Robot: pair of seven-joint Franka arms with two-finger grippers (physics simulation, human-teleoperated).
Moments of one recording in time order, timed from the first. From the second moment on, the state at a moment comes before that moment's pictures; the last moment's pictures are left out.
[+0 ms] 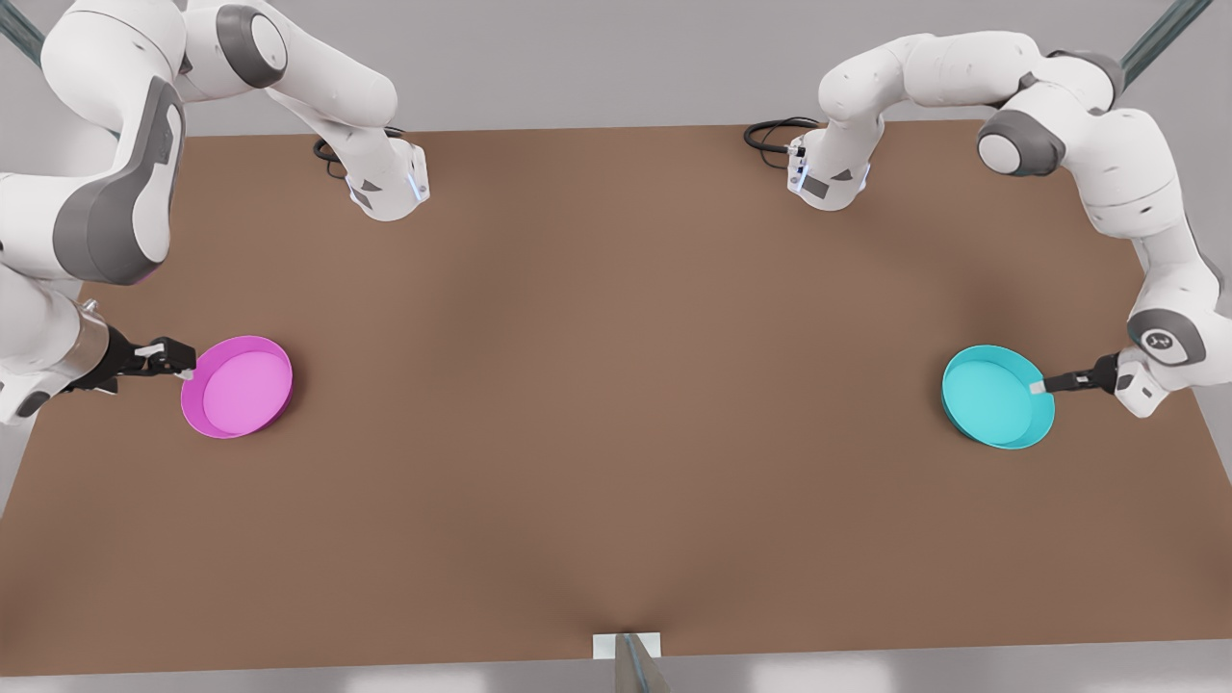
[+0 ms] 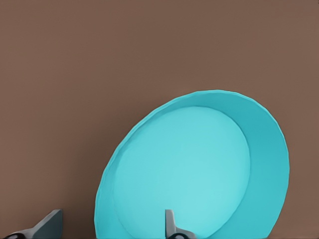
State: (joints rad) left arm 0.45 0.82 0.24 -1.45 -0.40 1.89 0.72; right arm -0.34 0.43 0.41 -1.02 -0.29 1.32 -0.24
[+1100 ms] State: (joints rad) left arm 0.45 0.86 0.23 -1.45 -0.44 1.98 1.02; right arm -0.35 0.43 0.41 -1.03 -0.29 1.32 -0.25
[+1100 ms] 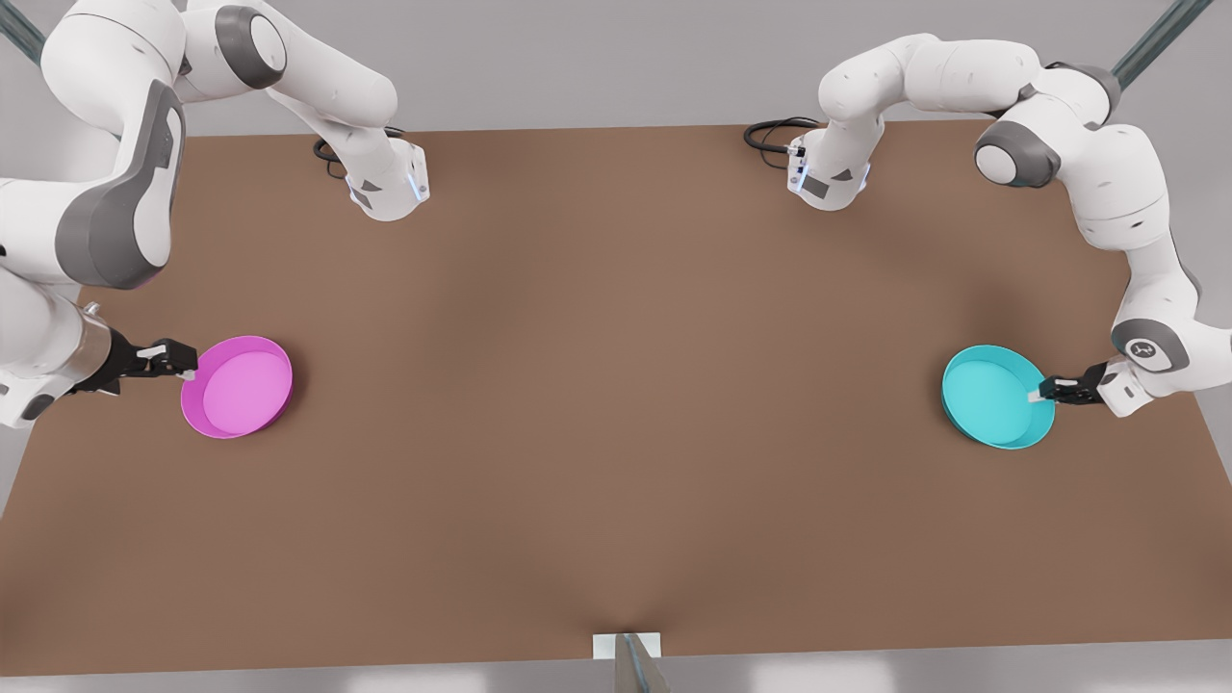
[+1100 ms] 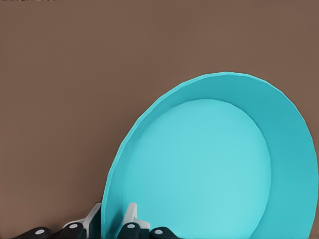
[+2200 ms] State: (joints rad) left arm -0.34 0.43 0.22 -1.35 0.07 1.95 0.43; right arm -0.36 0.44 0.41 -1.04 -0.28 1.32 -0.25
